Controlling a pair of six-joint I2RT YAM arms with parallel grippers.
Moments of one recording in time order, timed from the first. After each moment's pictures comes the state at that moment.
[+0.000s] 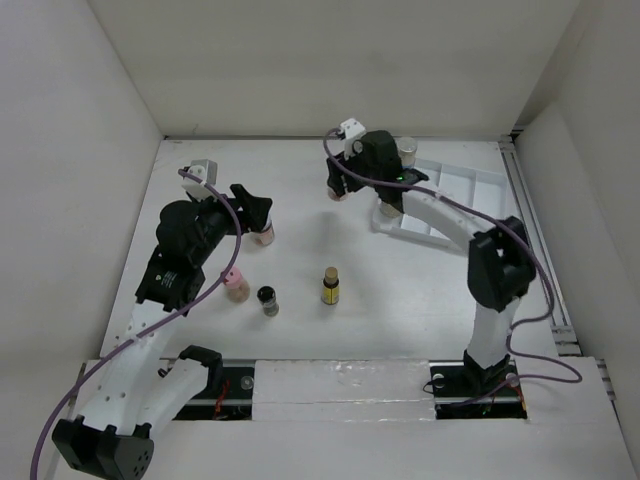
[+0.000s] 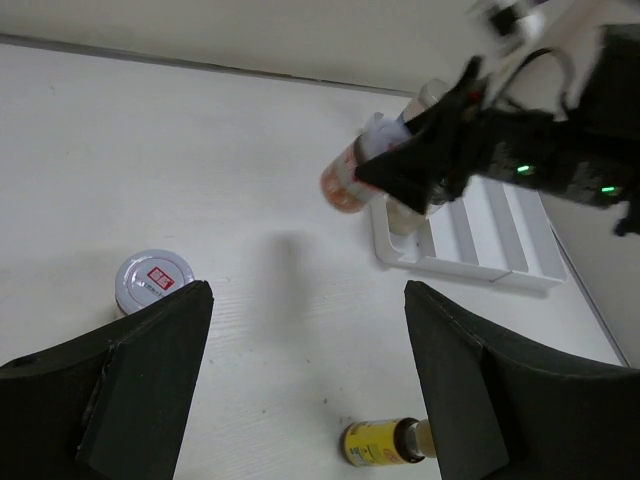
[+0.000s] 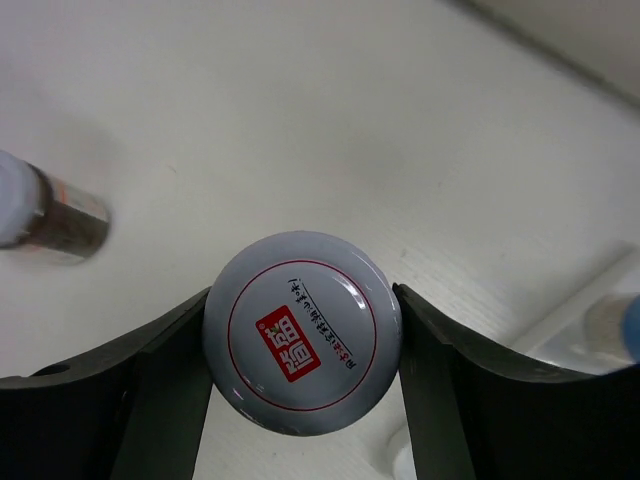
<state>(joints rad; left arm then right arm) -0.29 0.81 0.86 -0.19 0.13 -0.42 0.54 1.95 1.57 -0.11 -0.11 -0.04</state>
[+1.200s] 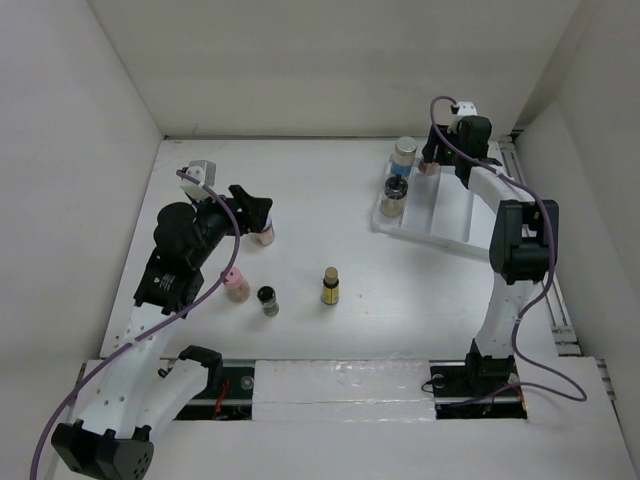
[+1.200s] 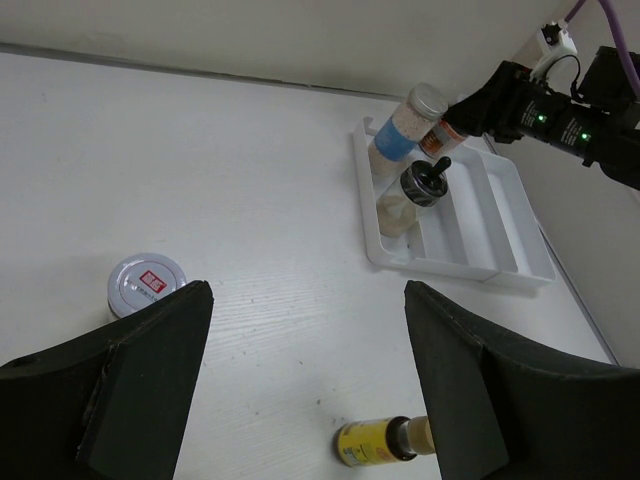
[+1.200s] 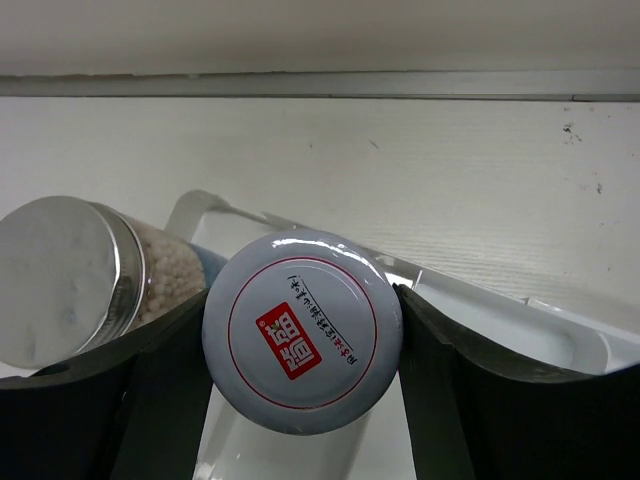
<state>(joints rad) -0.29 0.79 0.86 -0.19 0.14 -0.42 0.00 2.04 1.58 0.04 -0.14 0.08</state>
